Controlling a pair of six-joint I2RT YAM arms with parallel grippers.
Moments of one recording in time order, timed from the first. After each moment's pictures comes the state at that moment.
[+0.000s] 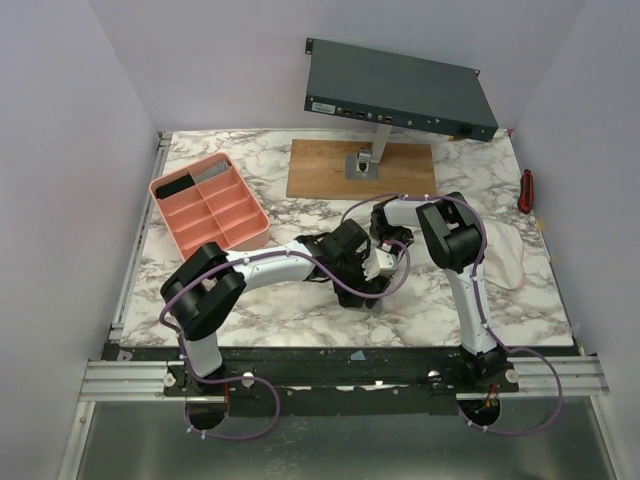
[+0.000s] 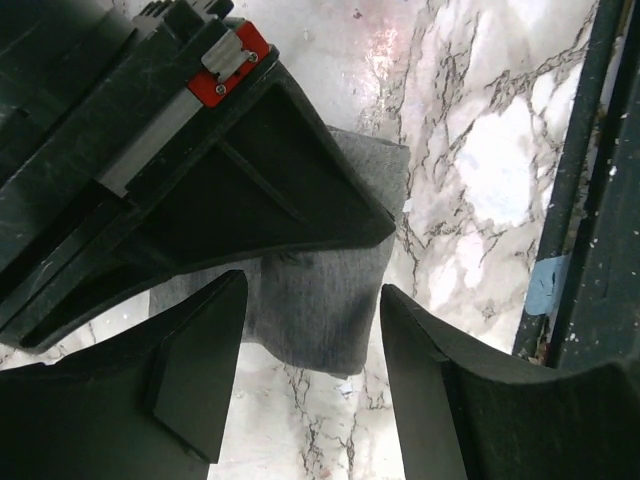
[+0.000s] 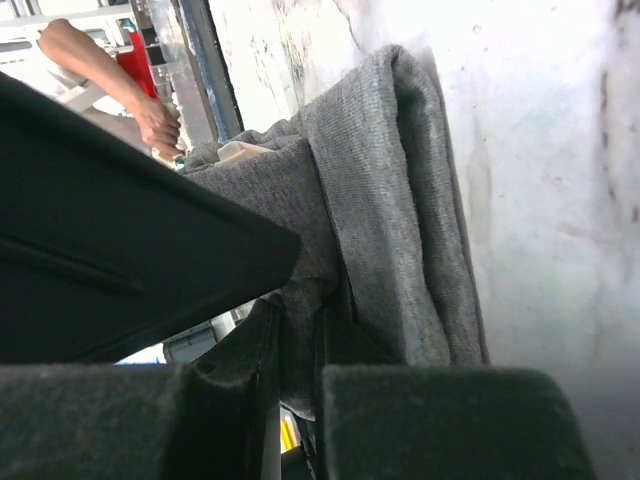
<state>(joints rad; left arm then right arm) -0.92 1.76 1.12 -0.35 0.44 0.34 0.45 2.37 1.49 -1.40 -0.95 -0.86</state>
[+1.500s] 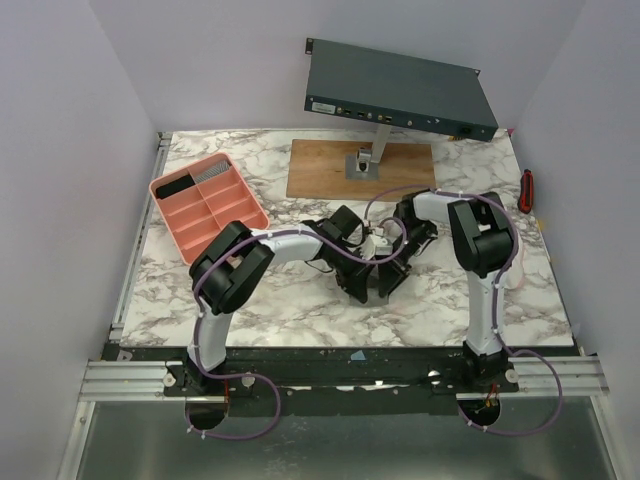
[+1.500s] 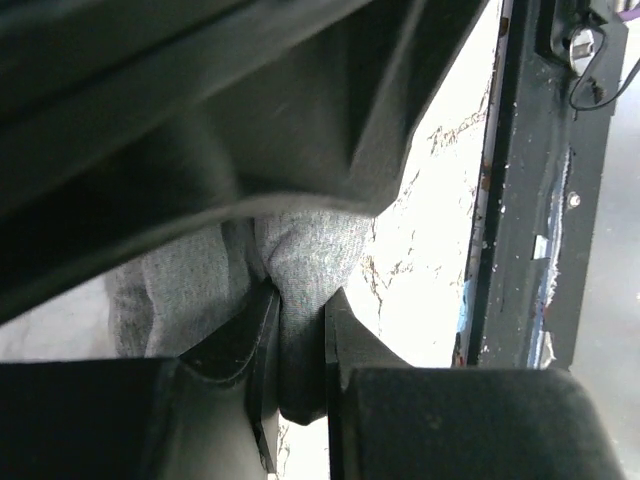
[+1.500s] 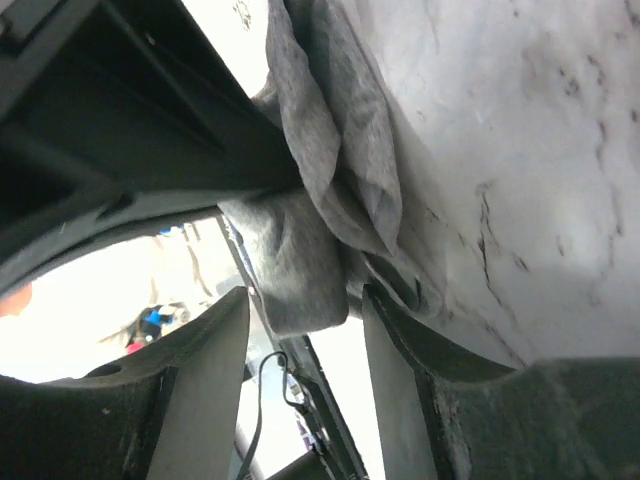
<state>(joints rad) -0.80 1.99 1.23 -0.36 0.81 0.23 0.31 2.19 1.36 -1.27 -0.90 -0.70</state>
